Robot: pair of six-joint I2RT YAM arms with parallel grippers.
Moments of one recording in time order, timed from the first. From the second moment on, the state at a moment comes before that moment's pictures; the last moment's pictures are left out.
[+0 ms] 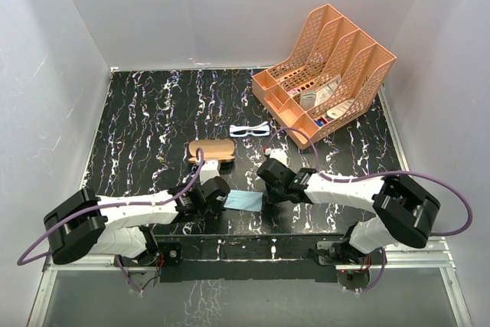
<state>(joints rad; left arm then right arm) -1.07 1.25 0.47 -0.19 -0.38 -0.93 0.95 1.43 0.69 -0.32 0.24 0.69</state>
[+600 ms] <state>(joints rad) -1.07 1.23 0.55 -0.27 -0.44 -0.83 0.96 1.34 0.67 -0.38 0.21 0.71</state>
